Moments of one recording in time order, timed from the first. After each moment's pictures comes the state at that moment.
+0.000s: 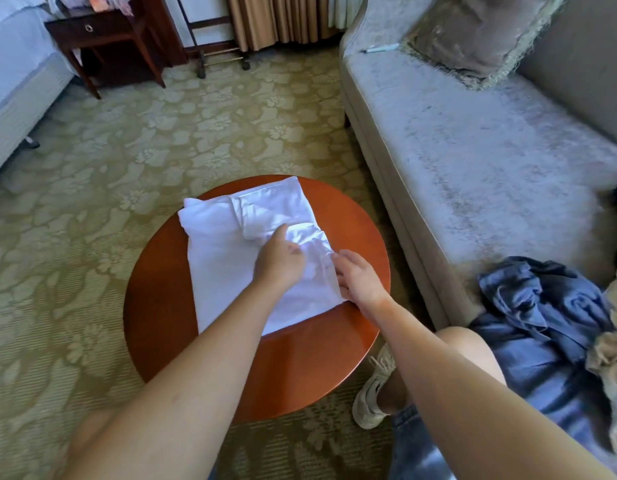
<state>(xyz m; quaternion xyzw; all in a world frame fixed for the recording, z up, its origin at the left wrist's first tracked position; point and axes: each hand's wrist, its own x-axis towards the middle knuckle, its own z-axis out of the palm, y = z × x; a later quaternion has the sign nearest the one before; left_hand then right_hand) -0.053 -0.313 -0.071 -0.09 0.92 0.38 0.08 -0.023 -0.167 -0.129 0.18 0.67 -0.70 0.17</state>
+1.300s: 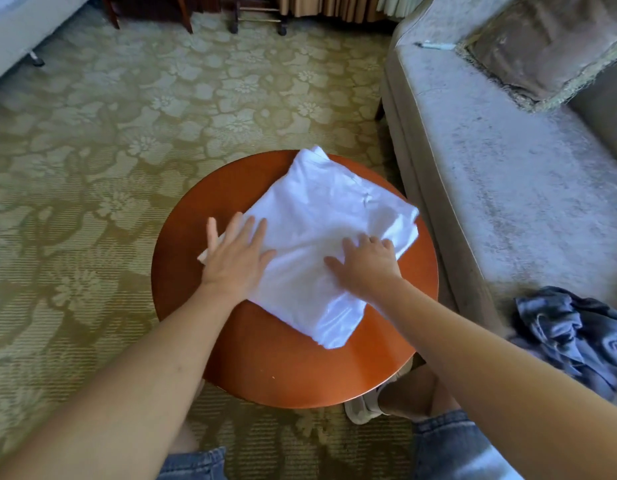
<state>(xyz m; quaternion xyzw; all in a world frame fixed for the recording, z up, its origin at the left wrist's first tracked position) -0.039 -0.470 -0.131 0.03 1.00 -0.03 0.01 -0.050 -0.245 -0.101 -0.08 0.99 0.06 0.12</state>
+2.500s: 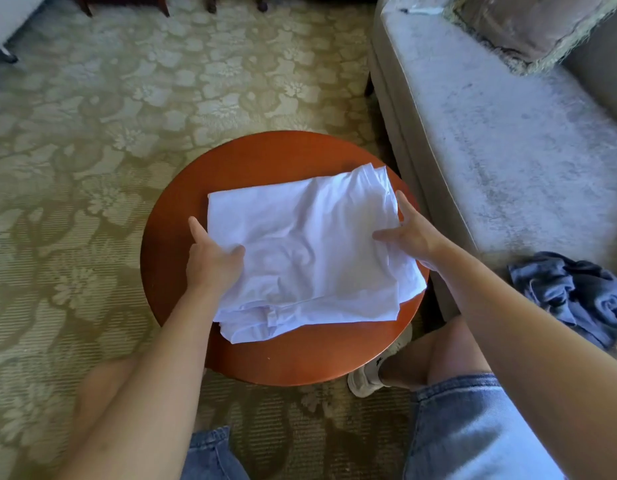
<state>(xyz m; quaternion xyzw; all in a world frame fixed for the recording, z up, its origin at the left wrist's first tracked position) -0.011 -0.460 -0.100 -0.30 0.87 0.38 0.07 -0.062 -0.150 -0.100 0.13 0.83 -0.50 0.20</state>
